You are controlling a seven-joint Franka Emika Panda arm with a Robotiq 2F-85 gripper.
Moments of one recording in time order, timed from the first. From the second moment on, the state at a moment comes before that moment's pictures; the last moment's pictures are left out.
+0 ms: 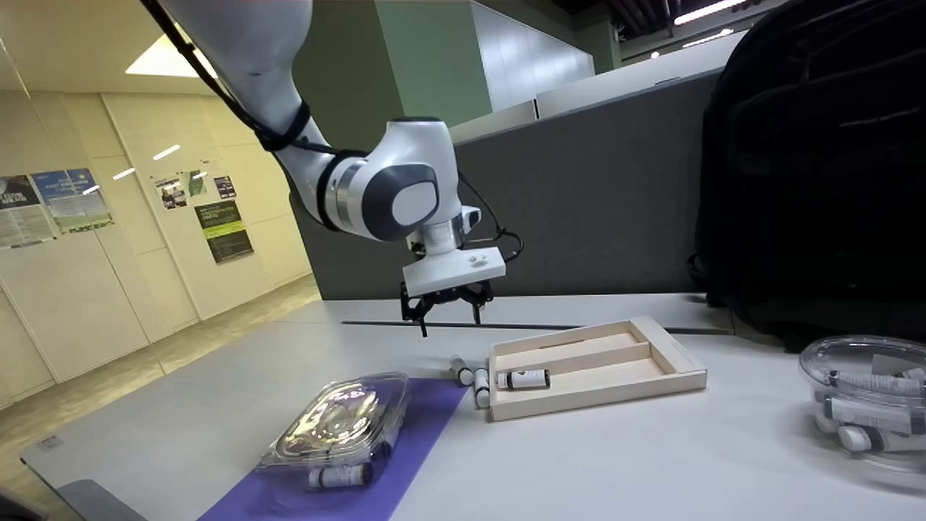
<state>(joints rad) -0.33 0.62 0.35 -2.00 0.15 2.78 -0.89</state>
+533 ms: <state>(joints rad) -0.28 0.70 0.30 -1.92 0.13 2.71 -0.91</state>
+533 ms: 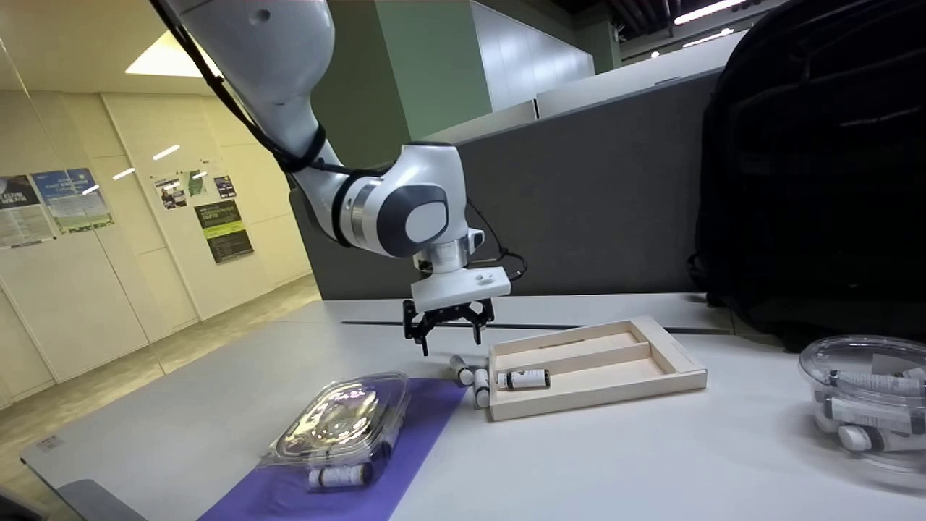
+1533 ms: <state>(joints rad) -0.14 0.76 0.18 -1.86 -0.01 2.71 -0.88</state>
